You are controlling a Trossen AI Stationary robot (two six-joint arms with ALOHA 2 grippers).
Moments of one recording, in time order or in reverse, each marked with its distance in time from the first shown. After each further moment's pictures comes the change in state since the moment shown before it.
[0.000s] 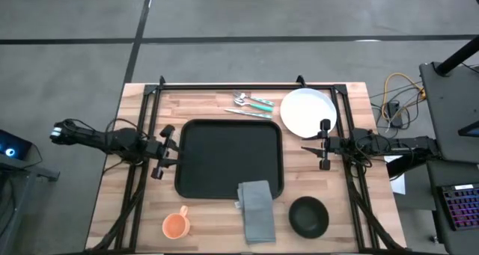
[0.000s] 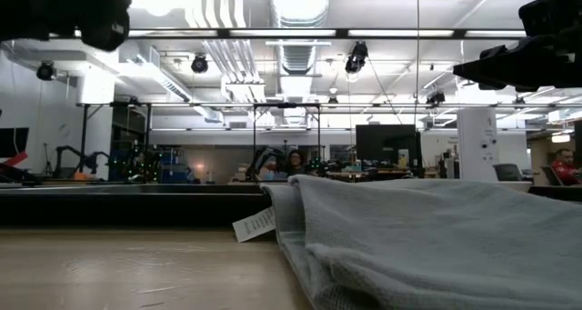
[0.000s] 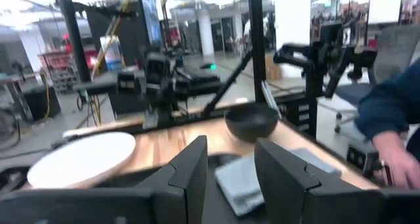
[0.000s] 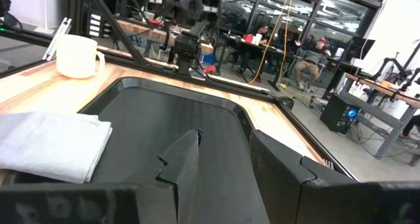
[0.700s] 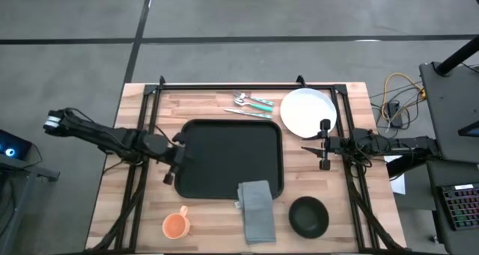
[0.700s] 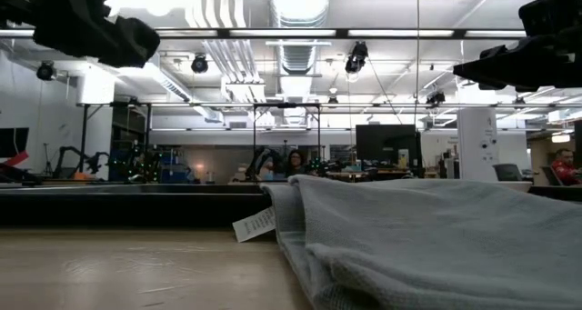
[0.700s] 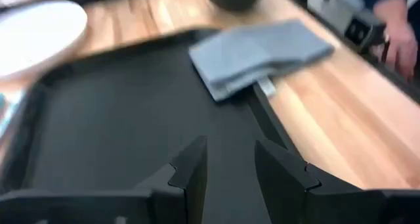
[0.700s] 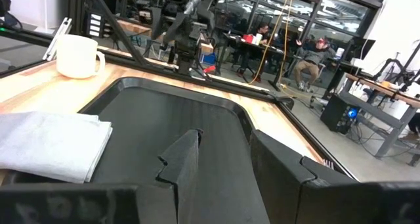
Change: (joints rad) left arm -0.032 0.419 0.297 -0.402 0.003 0.000; right arm 0.000 0.000 0.000 0.000 0.000 0.000
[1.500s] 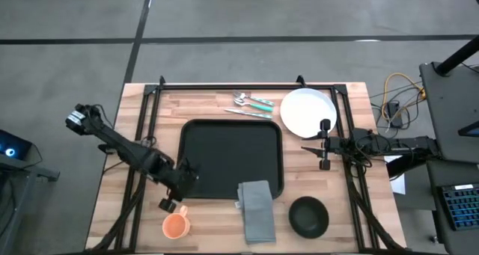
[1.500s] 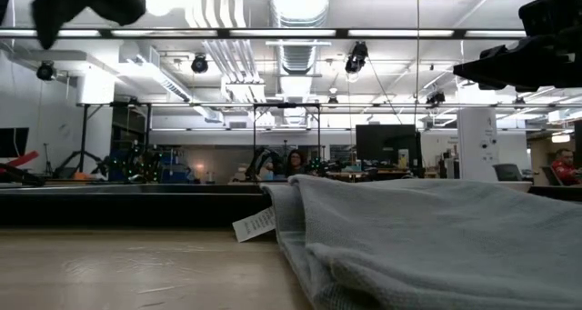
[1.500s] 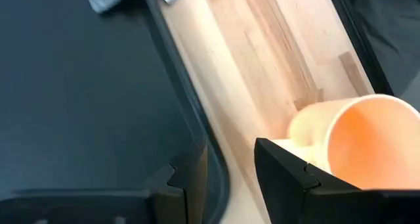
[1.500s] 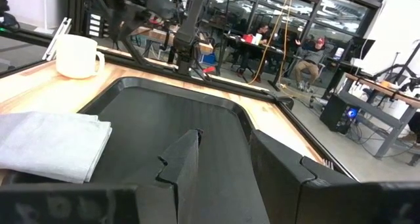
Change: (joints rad) left arm -0.315 0.567 0.570 -0.602 -0.012 -0.268; right arm 0.000 0.000 0.000 0.000 0.000 -0.002
